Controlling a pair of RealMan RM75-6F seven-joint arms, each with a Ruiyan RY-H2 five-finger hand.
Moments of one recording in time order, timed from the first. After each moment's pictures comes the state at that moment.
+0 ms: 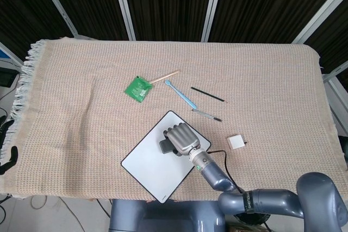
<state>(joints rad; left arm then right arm) -0.06 -1.05 -0.07 -1.71 1.41 1.49 0.06 0.91 -1.73 0.20 -1.54 -0.88 0.92 -0.75</state>
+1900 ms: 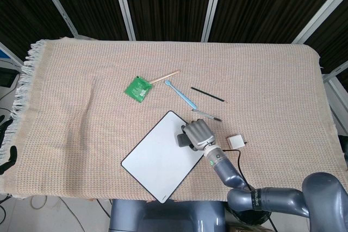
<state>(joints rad) -0.06 -1.05 -0.07 -1.71 1.41 1.50 0.06 0.89 -1.64 0.14 -1.53 -0.82 0.96 -0.72</state>
